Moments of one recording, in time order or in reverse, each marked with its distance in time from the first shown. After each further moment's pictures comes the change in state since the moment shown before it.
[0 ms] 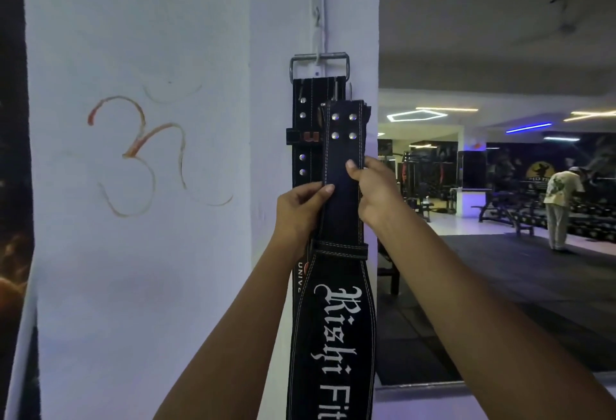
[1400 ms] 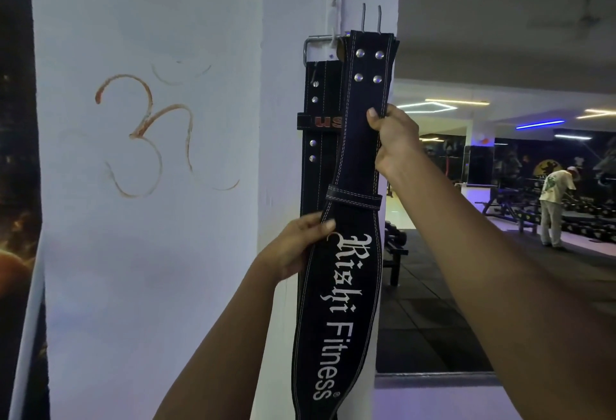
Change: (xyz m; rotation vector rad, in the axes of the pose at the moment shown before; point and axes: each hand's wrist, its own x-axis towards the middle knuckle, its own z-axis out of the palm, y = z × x) left_hand -0.016 -0.045 -0.050 -0.012 -0.345 -0.372; right_hand 0.030 -0.036 0.007 0.030 -0.006 -0.105
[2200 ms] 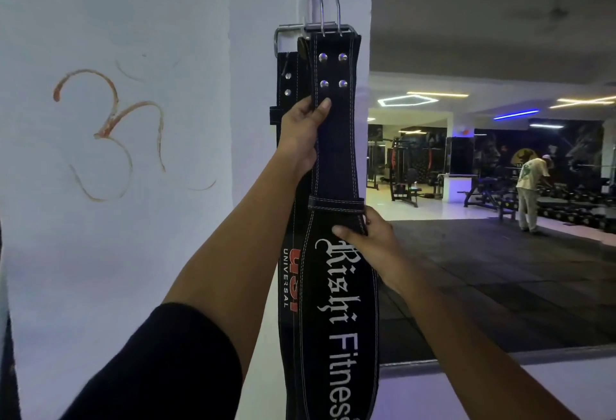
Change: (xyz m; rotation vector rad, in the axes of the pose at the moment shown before) left_hand 0.090 0.115 0.054 -0.145 0.206 0.443; right_hand -0.053 0.118 -0.094 -0.481 -0.254 0.025
